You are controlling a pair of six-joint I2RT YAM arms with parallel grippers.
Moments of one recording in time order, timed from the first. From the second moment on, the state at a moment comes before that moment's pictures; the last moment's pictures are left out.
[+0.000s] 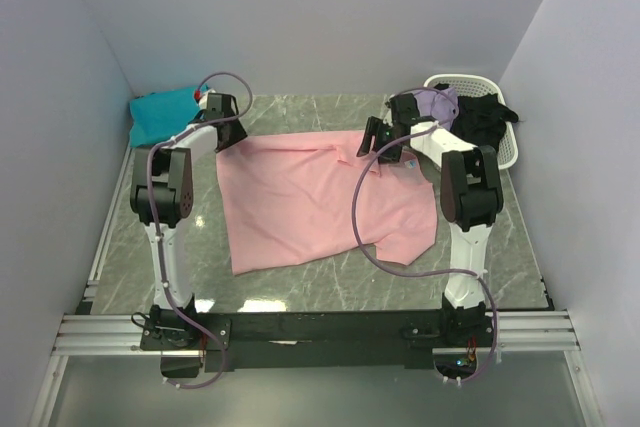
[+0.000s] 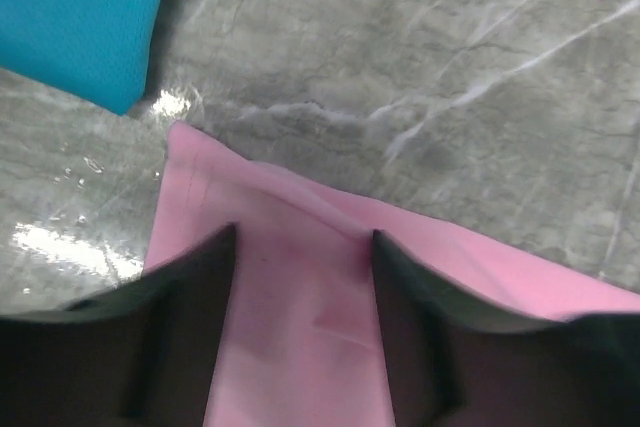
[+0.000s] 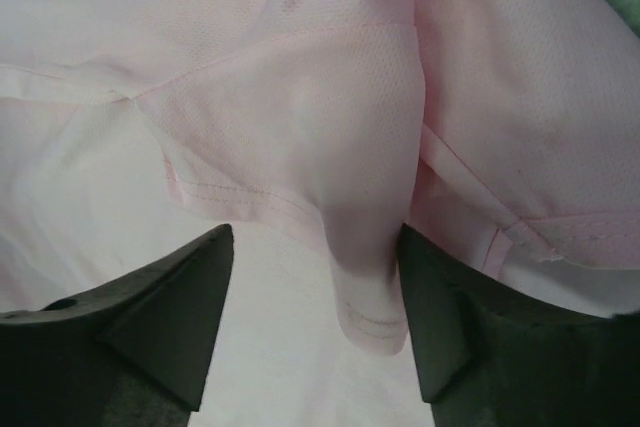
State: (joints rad) left arm -0.12 2.16 1.58 -0.21 -0.20 -0.58; right arm 0.19 2.13 1.59 -0.44 -0.27 0.42
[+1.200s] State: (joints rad) left arm -0.09 1.97 1.79 -0.38 -0.26 -0.48; right arm 0.19 1.75 1.73 -0.48 -0.26 0.36
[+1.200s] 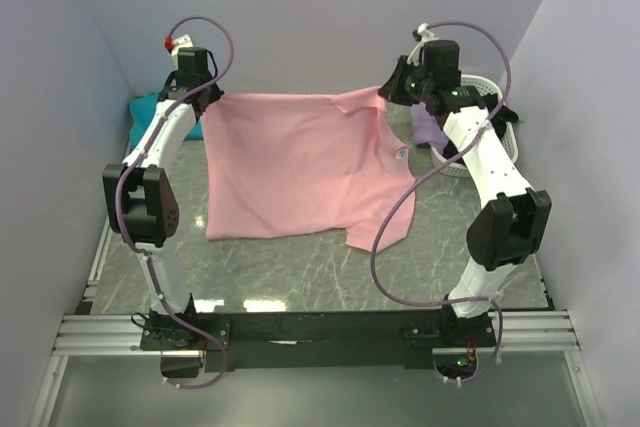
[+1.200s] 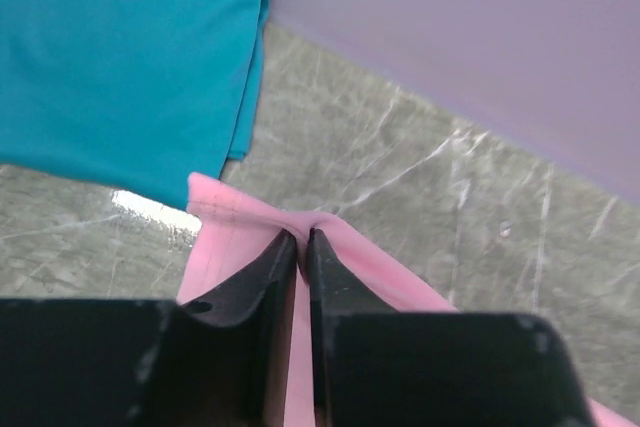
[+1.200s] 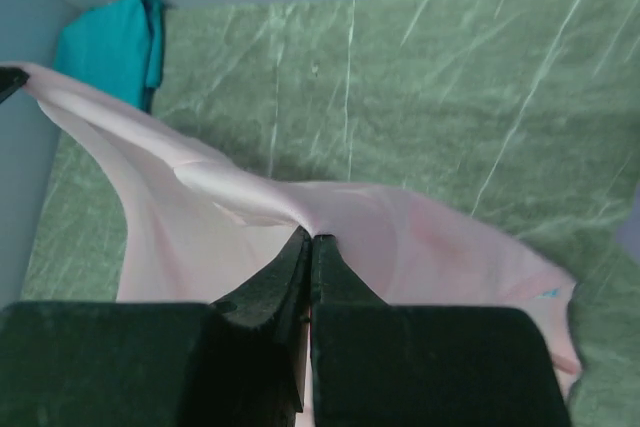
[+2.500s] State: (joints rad) left arm -0.02 2.37 2.16 -0.41 -0.07 -0.40; right arm 0.15 2.31 2.34 -0.63 -0.27 0.32
